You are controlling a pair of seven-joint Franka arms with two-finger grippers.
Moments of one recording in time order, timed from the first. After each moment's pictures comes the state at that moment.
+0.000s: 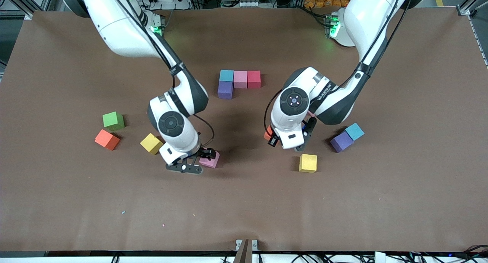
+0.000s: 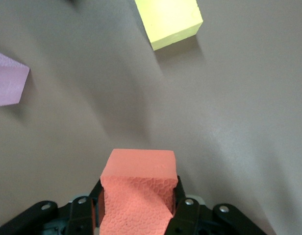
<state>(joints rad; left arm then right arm) -0.32 0.67 -0.40 -1.41 0.20 1.99 -1.82 0.43 0.76 0.05 -1.40 -0.06 2.22 0.62</state>
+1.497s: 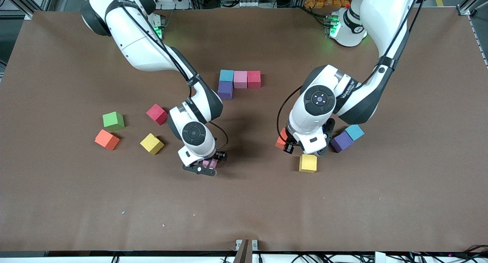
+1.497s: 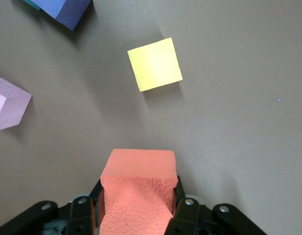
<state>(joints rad) -0.23 0.61 -0.40 -1.41 0.20 1.99 -1.80 0.50 0.92 0.06 -1.27 -0.06 2.17 0.79</state>
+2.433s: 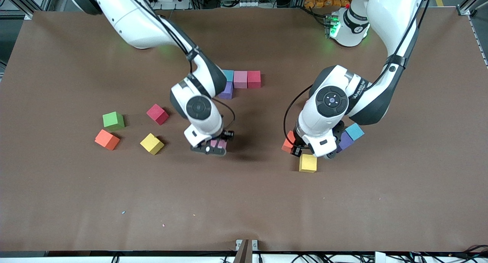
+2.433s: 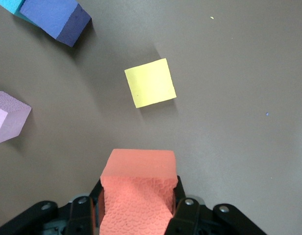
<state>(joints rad) -0.20 0.59 -0.40 -1.41 0.20 1.99 -1.78 0.48 0.65 0.18 -1.62 -0.06 2.26 0.79</state>
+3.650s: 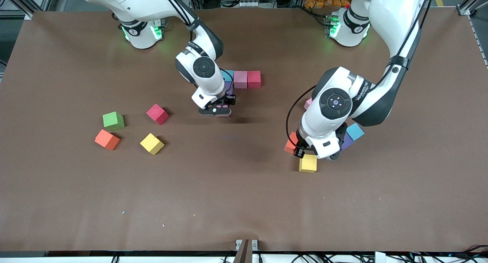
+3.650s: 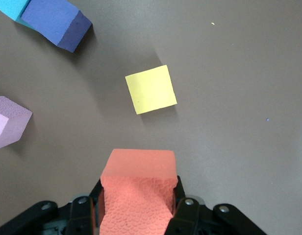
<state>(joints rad) -0.19 0.59 -0.40 -1.41 0.20 1.99 -1.77 0.51 0.47 0.27 -2.05 -0.06 2.50 0.82</state>
